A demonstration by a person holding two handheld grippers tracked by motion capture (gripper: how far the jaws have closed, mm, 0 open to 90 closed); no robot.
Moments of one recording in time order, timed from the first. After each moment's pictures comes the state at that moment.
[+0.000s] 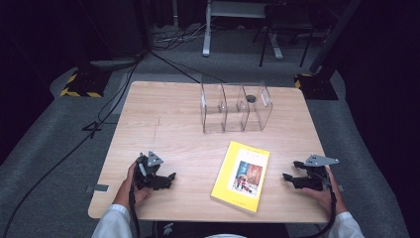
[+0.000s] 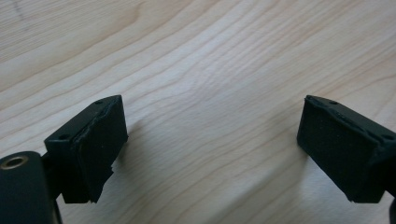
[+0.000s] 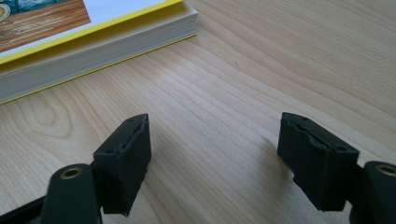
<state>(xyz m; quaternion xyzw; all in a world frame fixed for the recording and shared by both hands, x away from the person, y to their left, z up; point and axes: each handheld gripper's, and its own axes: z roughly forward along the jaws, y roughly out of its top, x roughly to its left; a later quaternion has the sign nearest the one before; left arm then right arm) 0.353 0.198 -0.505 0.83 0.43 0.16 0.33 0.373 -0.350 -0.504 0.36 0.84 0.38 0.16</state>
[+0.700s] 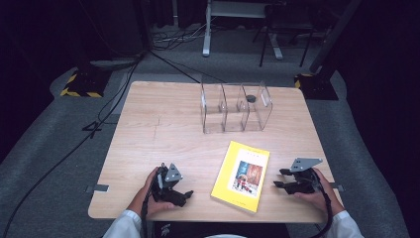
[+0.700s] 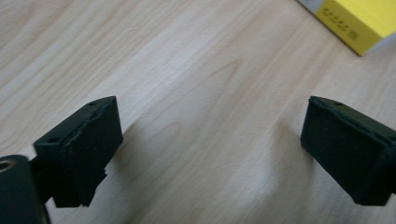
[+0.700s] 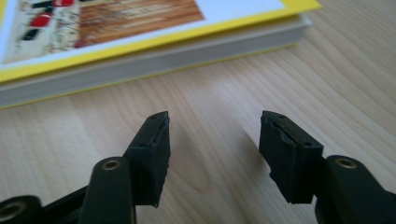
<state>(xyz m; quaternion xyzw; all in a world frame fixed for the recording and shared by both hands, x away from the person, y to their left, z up) 0.325 0.148 -0.505 0.88 0.31 0.11 0.34 0.361 -0.303 -0.486 0.27 0.90 0.33 0.11</state>
